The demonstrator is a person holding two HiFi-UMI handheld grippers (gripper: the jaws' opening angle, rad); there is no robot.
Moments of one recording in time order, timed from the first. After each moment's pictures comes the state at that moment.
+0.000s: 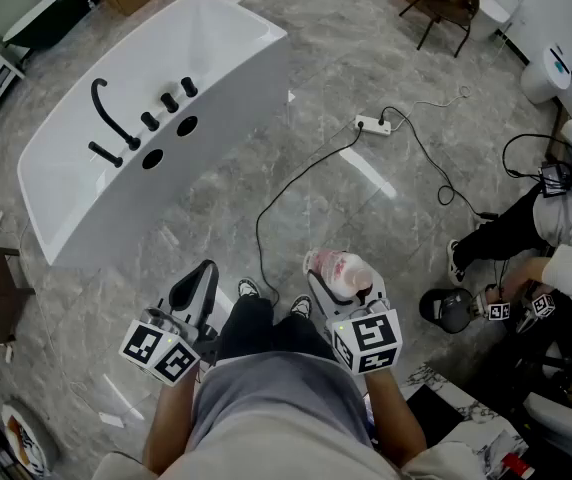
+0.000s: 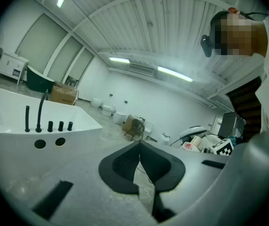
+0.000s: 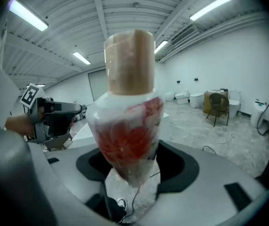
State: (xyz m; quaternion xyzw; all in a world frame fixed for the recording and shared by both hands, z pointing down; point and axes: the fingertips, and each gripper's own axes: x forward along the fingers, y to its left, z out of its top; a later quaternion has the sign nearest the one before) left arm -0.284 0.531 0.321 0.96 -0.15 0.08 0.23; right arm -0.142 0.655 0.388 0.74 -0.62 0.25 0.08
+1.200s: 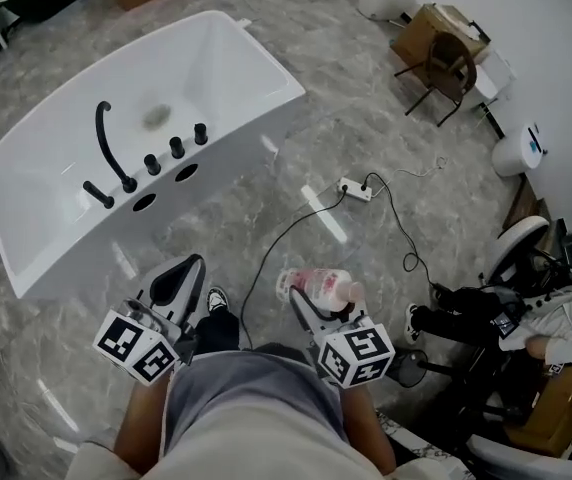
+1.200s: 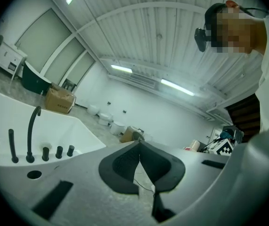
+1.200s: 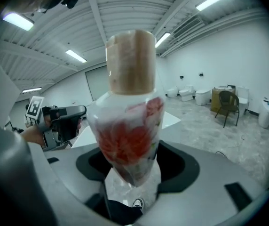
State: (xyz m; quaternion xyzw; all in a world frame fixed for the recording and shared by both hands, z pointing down) left arm -0.276 0.253 0.276 0.96 -0.13 0.03 0.25; right arm -0.141 0.385 0.336 0.72 -0.63 0.29 0.09
